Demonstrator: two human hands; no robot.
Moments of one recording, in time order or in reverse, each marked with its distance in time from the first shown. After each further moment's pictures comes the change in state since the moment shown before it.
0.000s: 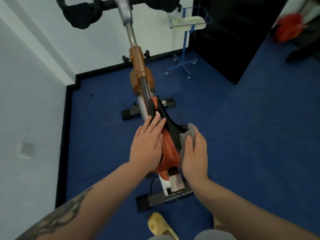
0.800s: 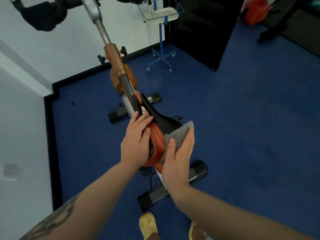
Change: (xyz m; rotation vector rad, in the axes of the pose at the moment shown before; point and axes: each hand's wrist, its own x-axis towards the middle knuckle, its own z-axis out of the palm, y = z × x) left_hand -0.002 -0.006 0.001 -0.343 0.085 -0.030; right_hand -0.054 -0.013 0.026 0.127 0.178 0.108
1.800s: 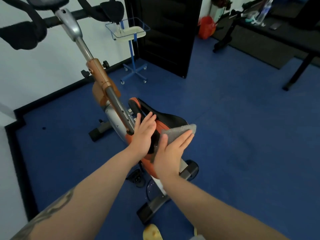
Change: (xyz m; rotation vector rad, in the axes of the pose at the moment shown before) left_hand 0.027 -0.027 -0.012 -0.062 -0.456 0.138; right_hand -0.024 -0.013 0.063 -0.141 0.305 0.106
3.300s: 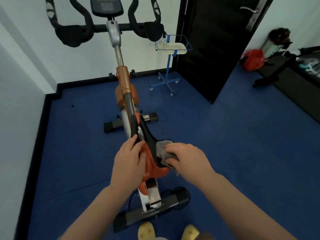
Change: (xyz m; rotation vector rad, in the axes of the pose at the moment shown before) left_hand -0.028 0.074 0.029 0.243 0.459 -0.306; right_hand 0.149 -0.056 -0.114 -0.812 -0.846 -0.863
